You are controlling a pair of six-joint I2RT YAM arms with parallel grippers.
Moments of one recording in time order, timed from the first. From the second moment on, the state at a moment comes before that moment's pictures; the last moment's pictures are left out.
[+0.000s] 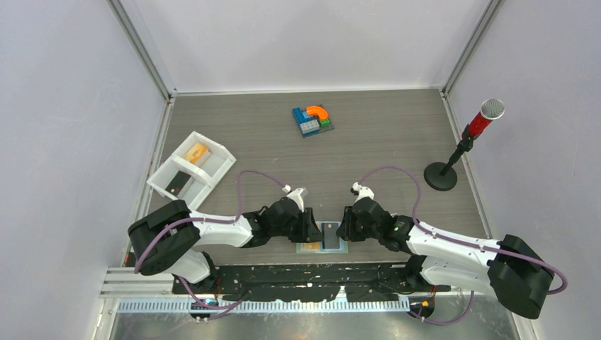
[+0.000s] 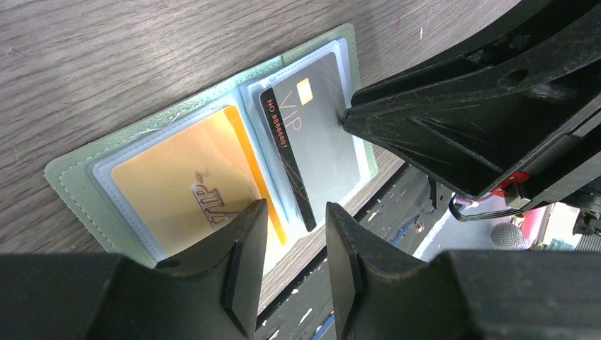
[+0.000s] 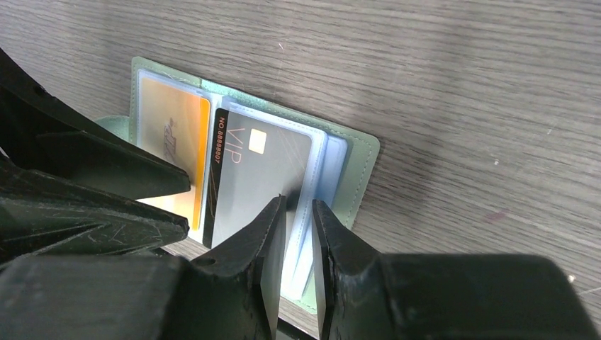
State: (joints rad) left arm -1.04 1.46 0.49 0.33 0.14 -0.97; right arm 0.88 1.00 0.33 -0.15 0.05 0.78
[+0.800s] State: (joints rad) left arm -1.03 1.45 0.47 0.34 0.12 -0.96; right arm 0.88 0.99 0.40 -0.18 -0.03 0.78
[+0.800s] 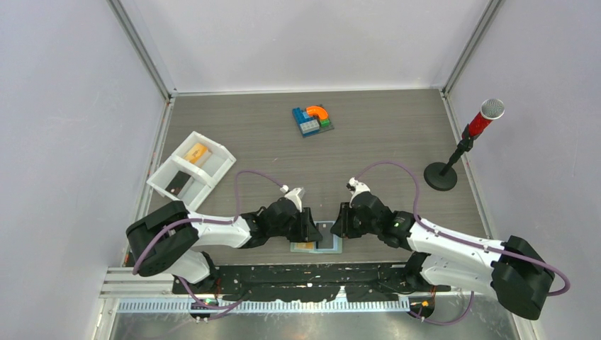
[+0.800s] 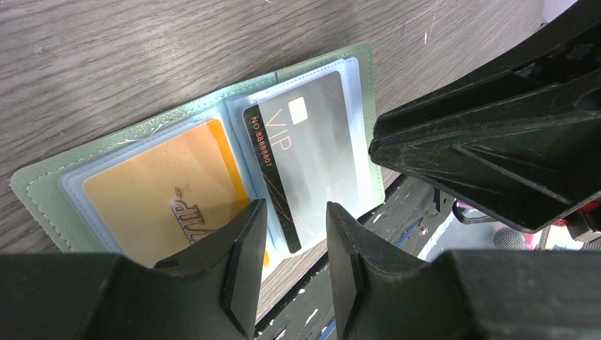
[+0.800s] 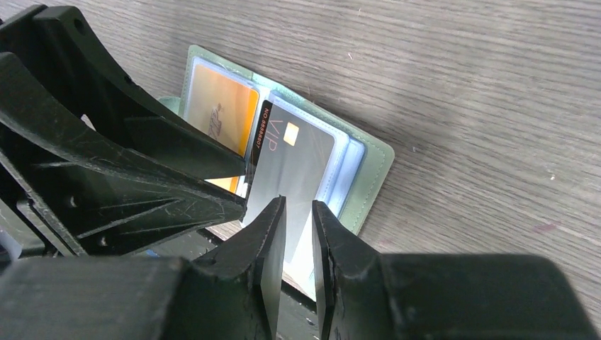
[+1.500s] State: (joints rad) left arm -1.02 1.45 0.44 0.38 0.13 -0.97; right arm 0.84 1.09 0.34 -0.04 -0.10 0.80
